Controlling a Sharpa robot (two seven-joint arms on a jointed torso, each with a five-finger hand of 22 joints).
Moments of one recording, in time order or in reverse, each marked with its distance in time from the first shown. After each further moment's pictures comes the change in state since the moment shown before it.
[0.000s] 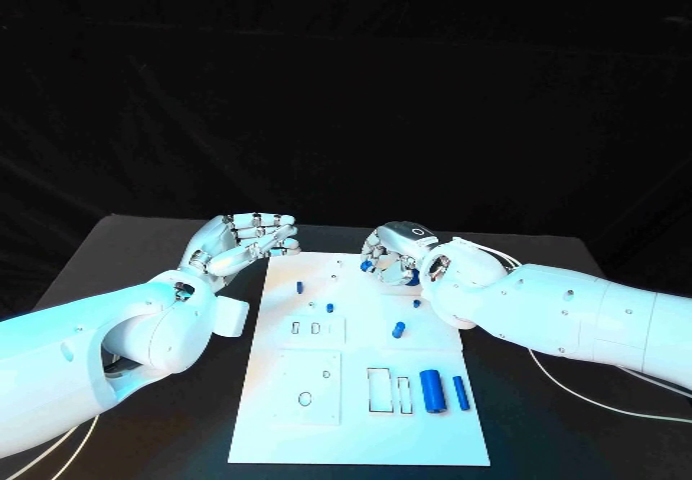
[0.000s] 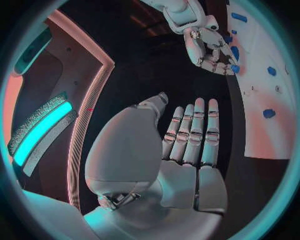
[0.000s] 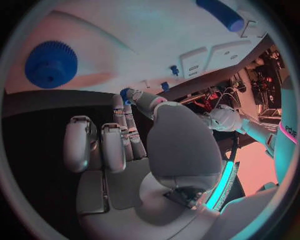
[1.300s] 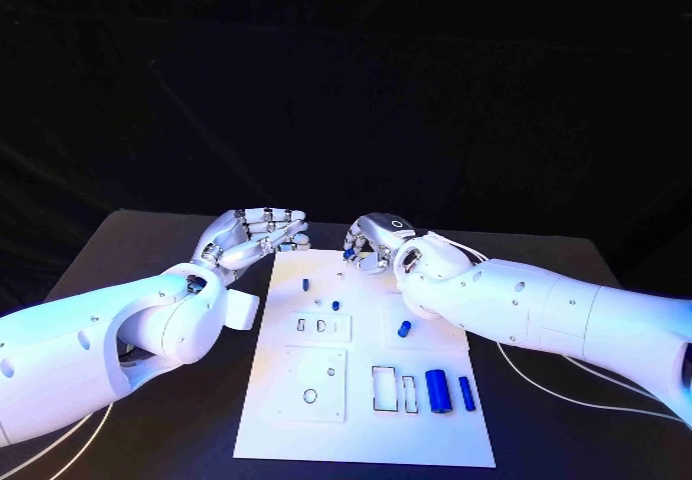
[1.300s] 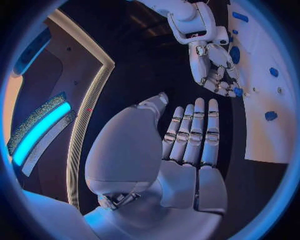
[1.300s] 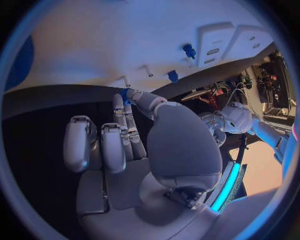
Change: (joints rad) left arm 0.009 0.018 0.000 -0.010 0.000 0.002 -0.006; left_hand 0.000 0.000 0.003 -0.003 0.000 0.000 0.000 0.004 0.000 0.000 0.000 0.000 0.000 0.000 0.000 0.000 0.002 0.000 0.000 0.000 0.000 0.000; right arm -0.007 0.175 0.001 -0.177 0.040 -0.039 -0.023; right_hand -0.005 0.004 0.003 0.003 -0.004 0.001 0.000 0.002 0.002 0.001 0.001 0.000 -0.001 0.000 0.000 0.000 0.000 0.000 -0.004 -0.003 0.000 -0.003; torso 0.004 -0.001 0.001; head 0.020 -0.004
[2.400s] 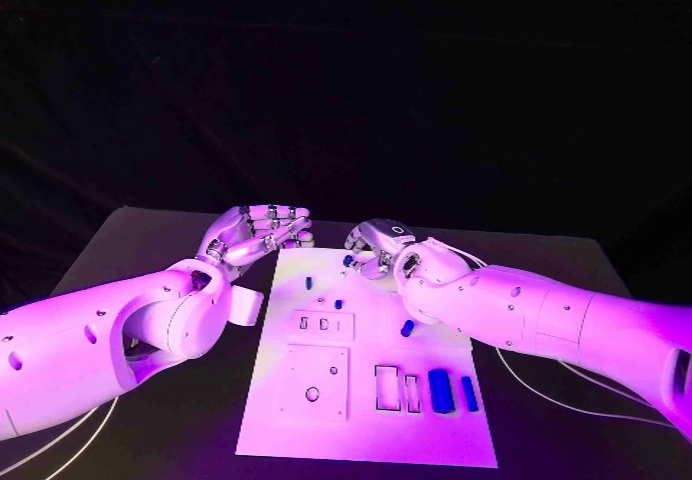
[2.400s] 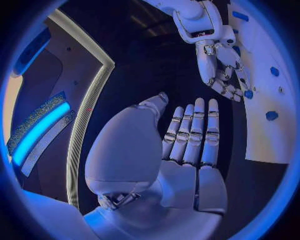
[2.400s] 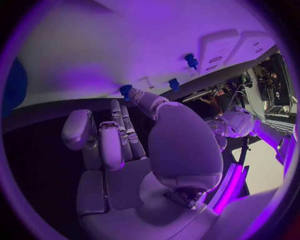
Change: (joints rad) left arm 0.004 0.004 0.000 -0.005 0.000 0.002 -0.004; left_hand 0.000 0.000 0.000 0.000 0.000 0.000 0.000 0.000 0.001 0.000 0.000 0.000 0.000 0.000 0.000 0.000 0.000 0.000 0.000 0.000 0.000 0.000; right arm -0.023 0.026 -0.001 -0.038 0.010 0.006 0.004; right_hand -0.038 -0.065 -0.025 0.014 -0.034 -0.157 0.040 -0.083 0.000 -0.161 0.046 -0.031 -0.040 -0.005 0.027 -0.037 -0.095 0.011 -0.095 0.031 -0.128 -0.165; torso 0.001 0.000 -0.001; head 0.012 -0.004
